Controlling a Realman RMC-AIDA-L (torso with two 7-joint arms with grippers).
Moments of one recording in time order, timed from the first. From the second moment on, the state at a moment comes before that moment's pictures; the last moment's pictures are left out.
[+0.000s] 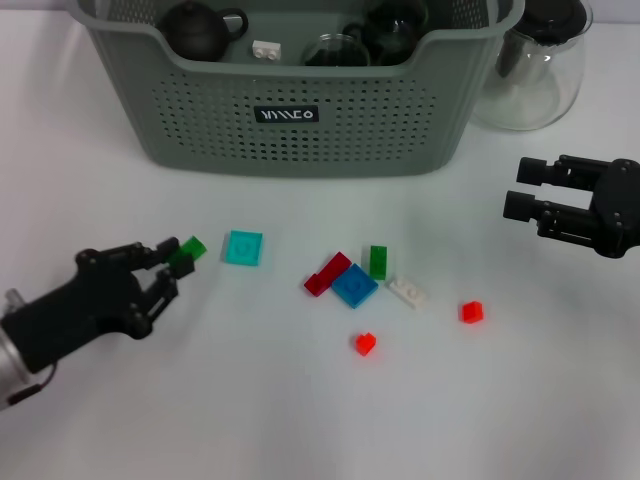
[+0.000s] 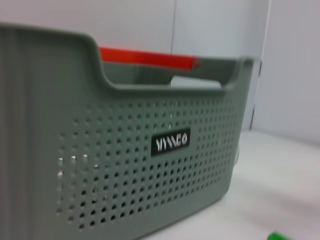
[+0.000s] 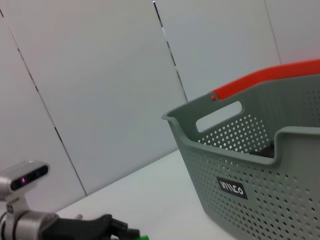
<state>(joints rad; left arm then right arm) -0.28 -2.17 0.14 0.42 2.18 1.56 -0.78 0.43 2.06 -0.57 -0.69 -1.97 -1.75 1.41</state>
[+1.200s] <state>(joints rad) -0.89 -1.96 0.72 0.81 2.10 1.32 -2.16 0.42 2.07 -0.58 -0.69 -1.97 -1.75 1.40</state>
